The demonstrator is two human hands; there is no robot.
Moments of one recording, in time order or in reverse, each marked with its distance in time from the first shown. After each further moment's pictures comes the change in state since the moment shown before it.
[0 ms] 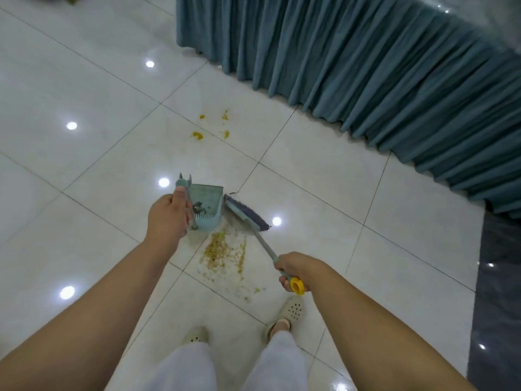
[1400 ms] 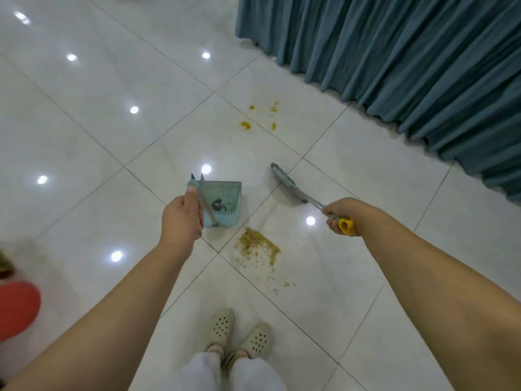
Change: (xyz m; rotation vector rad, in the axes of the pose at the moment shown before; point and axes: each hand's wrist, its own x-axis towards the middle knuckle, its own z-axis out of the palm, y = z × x) left_hand -0.026 -0.028 -0.064 -0.084 0.149 -0.079; right_hand 0.006 -0.091 -0.030 -0.006 0.070 -0.144
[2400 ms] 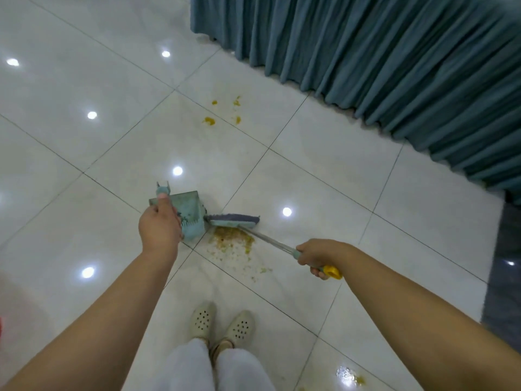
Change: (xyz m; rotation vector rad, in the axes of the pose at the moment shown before) left_hand -0.043 -0.028 0.028 0.016 0.137 -0.009; right_hand -0.046 0.130 -0.005 -0.533 -0.163 0.003
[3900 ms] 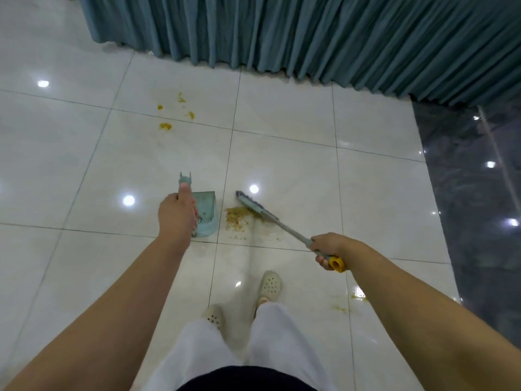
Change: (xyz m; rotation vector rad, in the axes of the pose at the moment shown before) left_hand 0.123 0.027 -0.184 0.257 -0.625 0.177; right_hand -0.076 -0.086 0.272 0.907 0.220 0.204
